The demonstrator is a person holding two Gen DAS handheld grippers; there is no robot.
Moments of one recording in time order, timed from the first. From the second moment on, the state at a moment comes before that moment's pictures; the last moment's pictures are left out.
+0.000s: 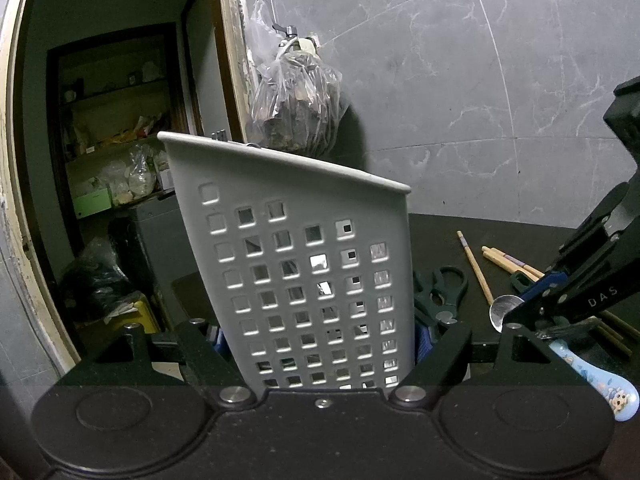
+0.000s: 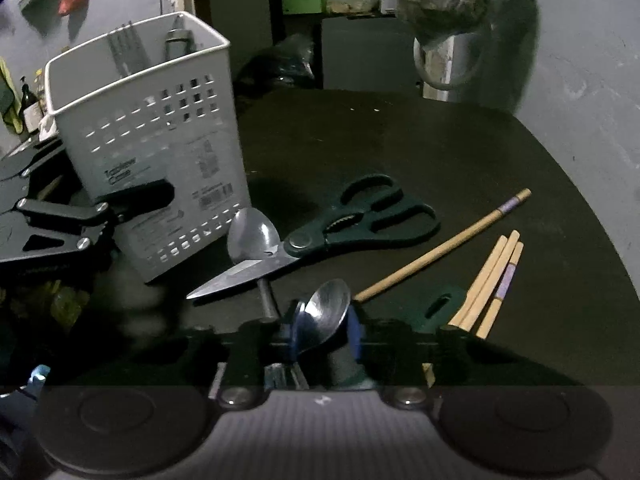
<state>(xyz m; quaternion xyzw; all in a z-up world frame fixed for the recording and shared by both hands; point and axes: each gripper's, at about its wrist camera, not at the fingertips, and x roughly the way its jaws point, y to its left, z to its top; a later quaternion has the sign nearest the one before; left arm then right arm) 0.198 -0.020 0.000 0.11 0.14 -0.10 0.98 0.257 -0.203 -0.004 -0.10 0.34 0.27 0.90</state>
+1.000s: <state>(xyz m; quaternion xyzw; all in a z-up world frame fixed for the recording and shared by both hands) 0.200 -0.021 0.000 0.11 0.14 -0.10 0.98 0.220 -0.180 0.013 -0.24 0.22 0.20 0.92</state>
